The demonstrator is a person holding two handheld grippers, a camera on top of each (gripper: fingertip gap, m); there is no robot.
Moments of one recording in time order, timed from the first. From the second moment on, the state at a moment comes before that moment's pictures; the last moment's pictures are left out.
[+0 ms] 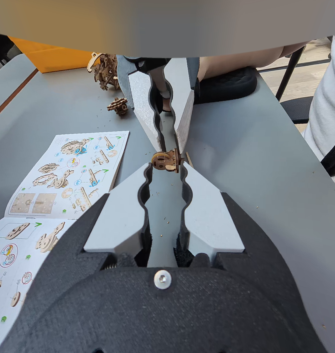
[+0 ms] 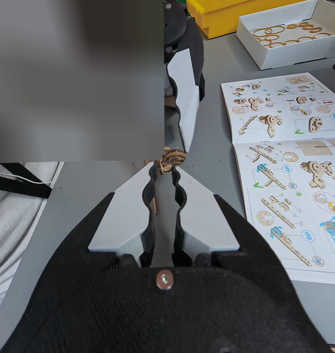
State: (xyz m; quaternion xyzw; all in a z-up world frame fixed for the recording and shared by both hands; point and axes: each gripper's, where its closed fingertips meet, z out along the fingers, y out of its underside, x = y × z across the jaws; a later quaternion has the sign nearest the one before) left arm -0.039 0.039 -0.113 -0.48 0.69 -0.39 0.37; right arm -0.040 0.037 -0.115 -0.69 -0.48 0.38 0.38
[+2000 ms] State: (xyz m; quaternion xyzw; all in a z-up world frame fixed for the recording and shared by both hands) left arm -0.037 0.036 -0.121 -0.49 0.70 -0.39 0.35; right arm -0.043 0.044 -0.139 -0.68 -0.58 0.19 0.42
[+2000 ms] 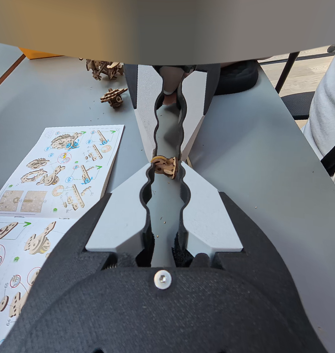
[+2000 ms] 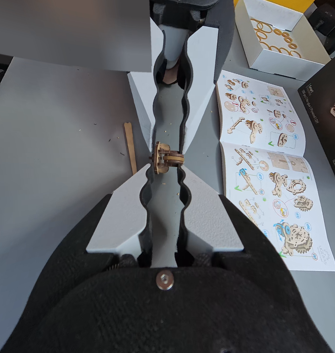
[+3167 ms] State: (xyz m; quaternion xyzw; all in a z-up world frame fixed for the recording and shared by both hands) left arm -0.037 0.031 -0.139 -0.49 0.73 -0.34 0.33; right arm -0.043 0.036 -0.152 -0.72 -0.56 0.25 0.34
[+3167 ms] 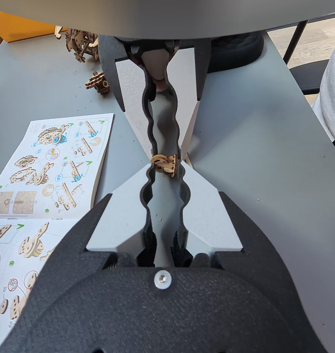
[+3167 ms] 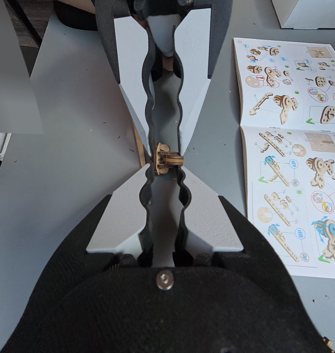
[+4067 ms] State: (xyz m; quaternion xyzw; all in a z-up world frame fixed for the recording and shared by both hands) left arm -0.040 0.031 -0.130 -0.48 0.73 -0.36 0.34; right arm -0.050 0.029 -0.112 -0.63 -0.56 0.33 0.43
